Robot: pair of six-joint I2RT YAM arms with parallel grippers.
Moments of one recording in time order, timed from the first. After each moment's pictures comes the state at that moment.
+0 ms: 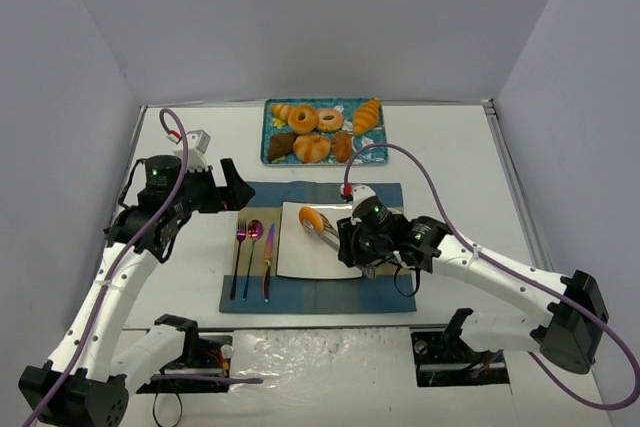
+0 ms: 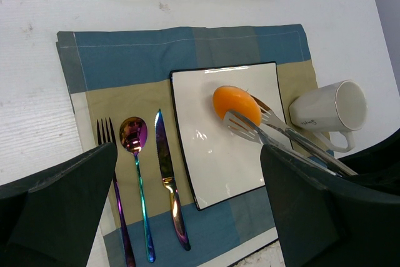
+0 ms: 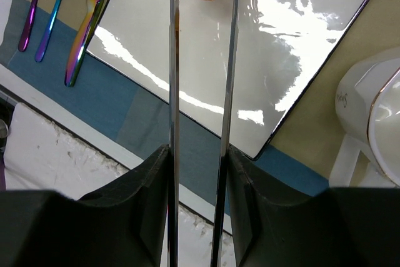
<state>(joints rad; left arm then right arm) -0.21 0.94 0.99 -0.57 0.29 -0.35 0.90 1.18 0.87 -0.56 0.03 0.49</state>
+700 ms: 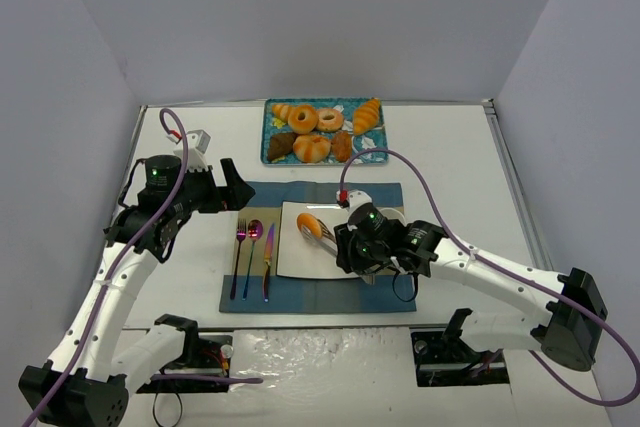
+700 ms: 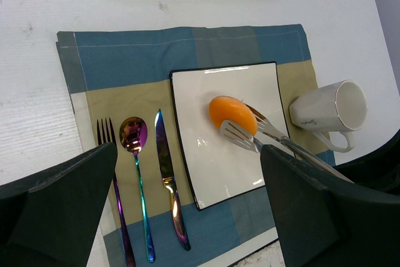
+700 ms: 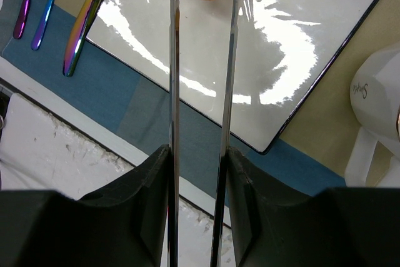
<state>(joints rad) -0.21 0.94 0.99 -0.57 0.29 -0.35 0.95 1.18 0.84 -0.56 0.06 0.52</state>
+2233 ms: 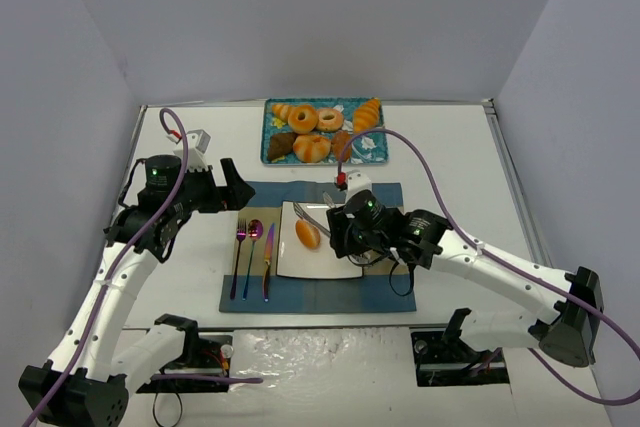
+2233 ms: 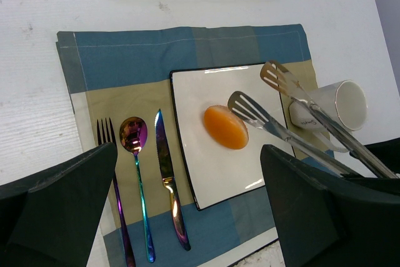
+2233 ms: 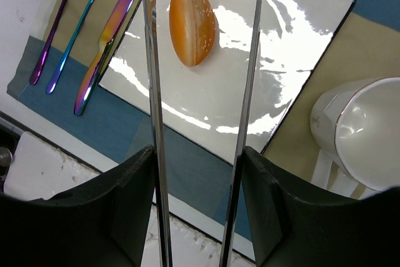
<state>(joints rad) -0.21 0.94 0.99 -0.57 0.29 -0.35 0.97 1.21 1.01 -0.62 0.20 0.49</state>
